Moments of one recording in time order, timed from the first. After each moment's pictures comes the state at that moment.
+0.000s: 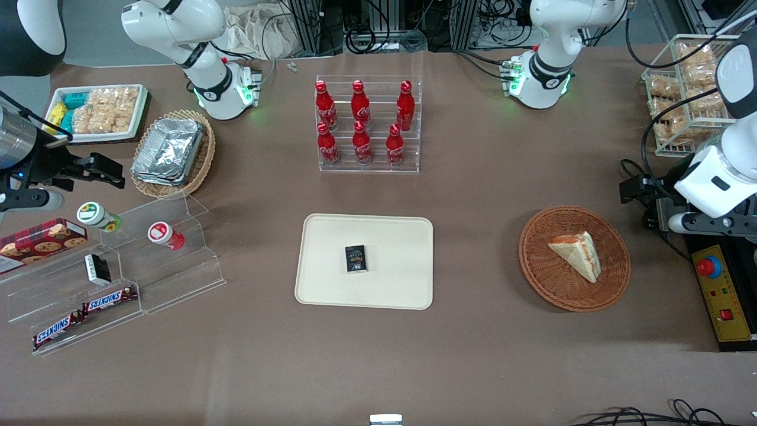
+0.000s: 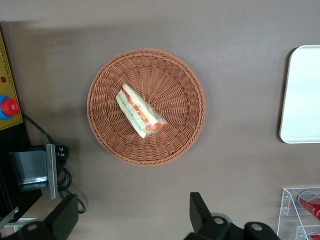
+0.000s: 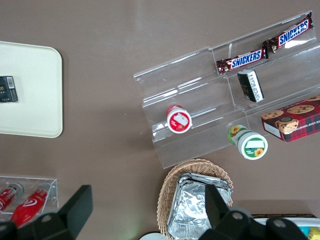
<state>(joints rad) 0.04 0.13 -0.10 -1.54 0.00 1.62 0.02</state>
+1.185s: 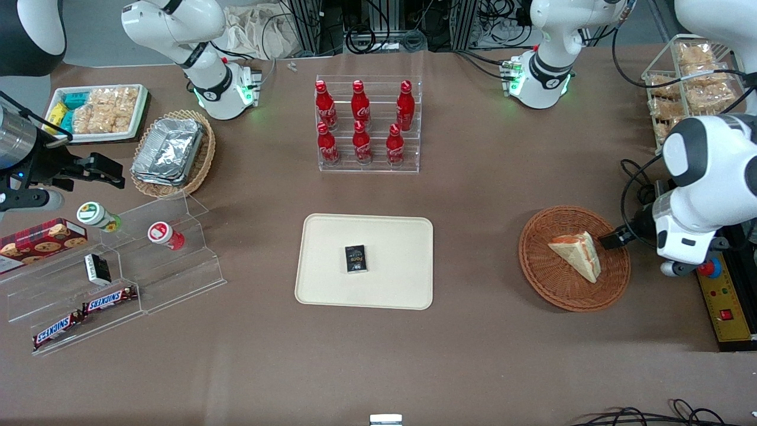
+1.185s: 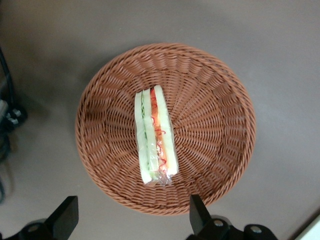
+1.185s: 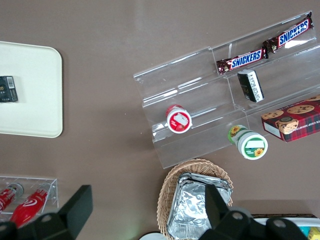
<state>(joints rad) 0.10 0.23 -0.08 -1.89 0.00 2.05 -0.54</state>
